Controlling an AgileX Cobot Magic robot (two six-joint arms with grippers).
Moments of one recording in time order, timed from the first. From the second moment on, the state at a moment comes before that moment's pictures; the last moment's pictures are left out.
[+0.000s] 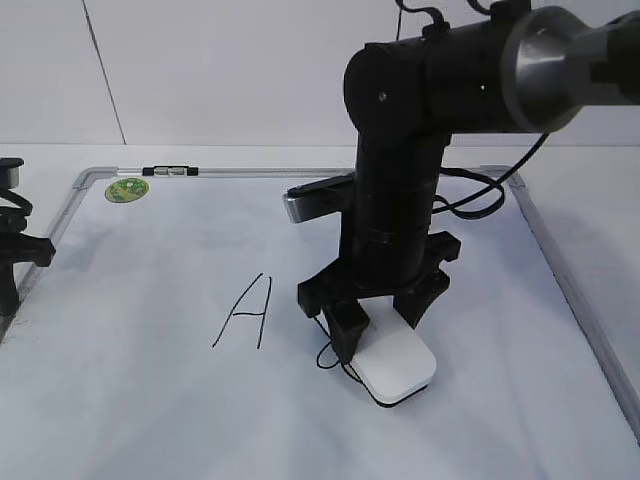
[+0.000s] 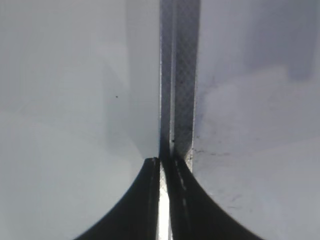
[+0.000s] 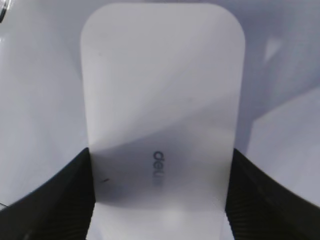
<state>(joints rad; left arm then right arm) -0.04 1.86 -1.11 0.02 0.80 -0.10 0.64 2.01 -1.53 0.11 1.22 0.06</state>
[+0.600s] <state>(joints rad) -0.04 1.86 -1.11 0.02 0.80 -0.10 0.64 2.05 -1.53 0.10 1.22 0.07</state>
